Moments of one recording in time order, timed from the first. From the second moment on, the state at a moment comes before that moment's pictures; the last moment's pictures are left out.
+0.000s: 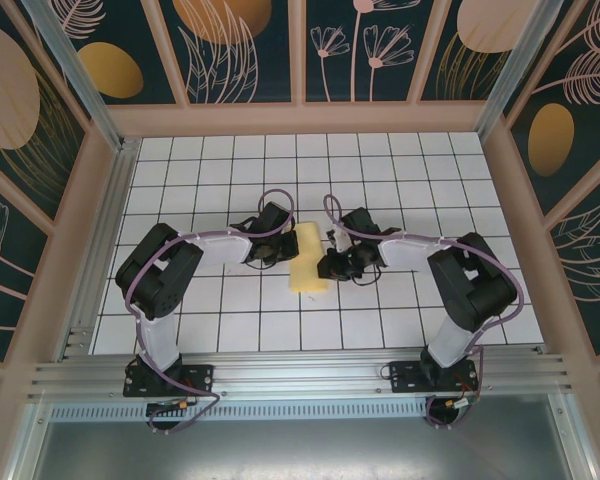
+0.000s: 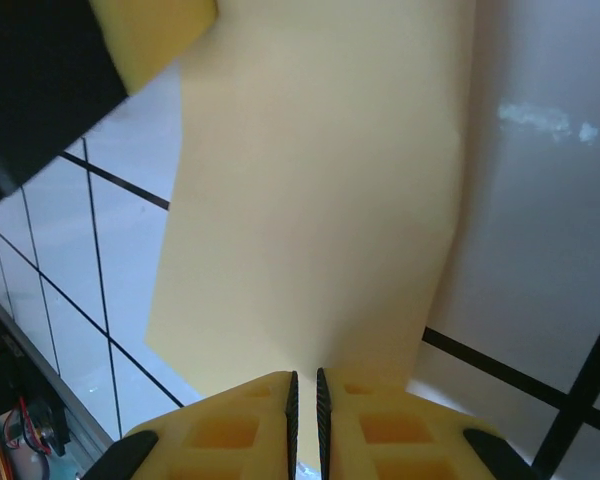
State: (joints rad) left arm -0.65 1.90 1.03 -0.12 0.14 -0.83; right arm 0.57 1.69 0.83 -0.29 -0.58 0.52
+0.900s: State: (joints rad) left arm -0.66 1.90 1.03 -0.11 0.14 -0.84; right arm 0.58 1.64 0.93 -0.29 -0.47 0.55
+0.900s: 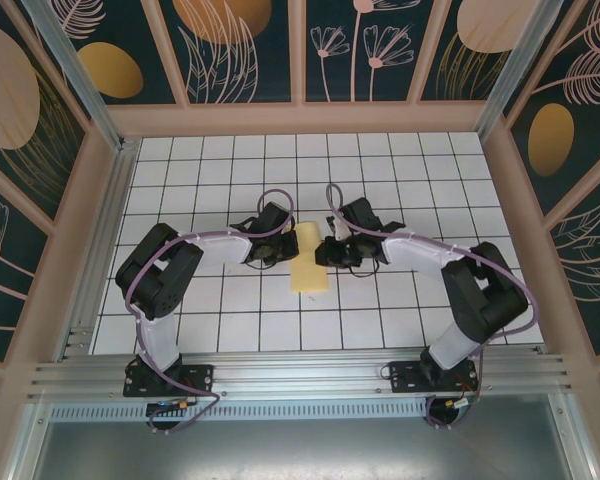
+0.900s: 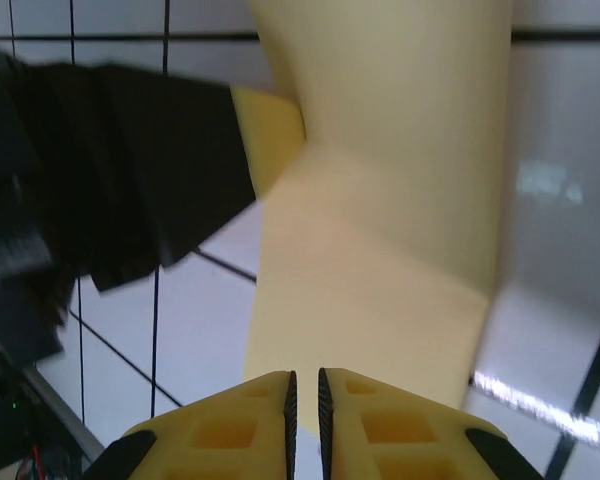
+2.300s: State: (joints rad) left arm -0.71 1.69 0.77 0.06 0.27 -1.00; right arm 0.64 1.79 0.87 -0.08 -0.37 0.94
